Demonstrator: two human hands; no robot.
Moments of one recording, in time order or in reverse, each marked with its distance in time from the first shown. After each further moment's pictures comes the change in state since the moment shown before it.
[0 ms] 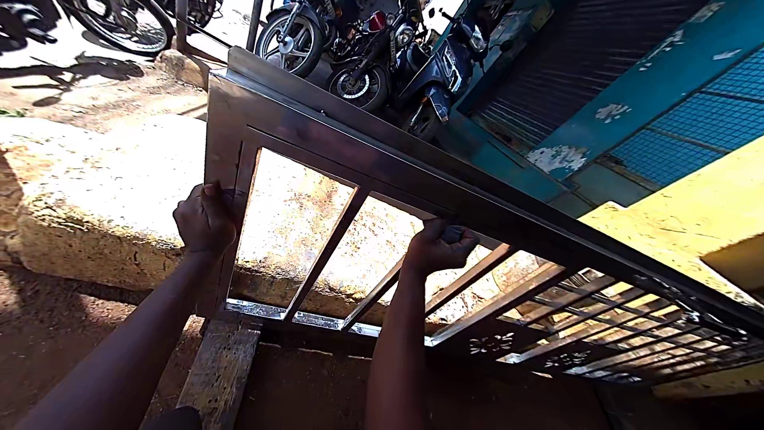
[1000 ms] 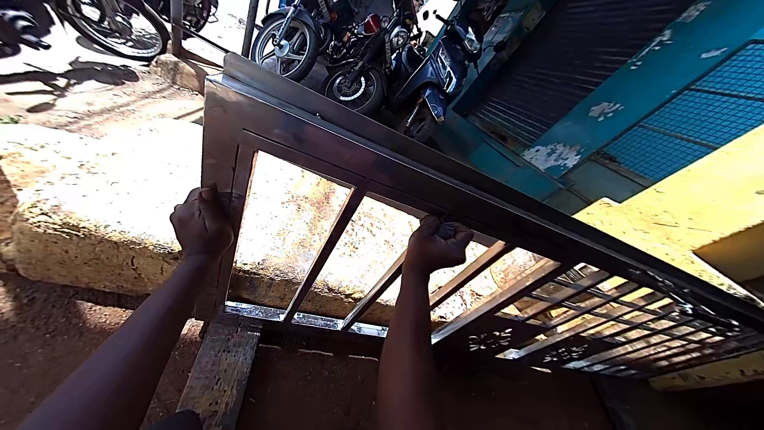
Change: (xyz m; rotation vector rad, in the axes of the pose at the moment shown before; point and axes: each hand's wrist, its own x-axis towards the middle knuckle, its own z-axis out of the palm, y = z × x) left_hand 0.003 -0.005 0.002 0.016 0.011 0.022; right_hand 0.003 0.003 -0.002 -0.111 -0.060 -0.020
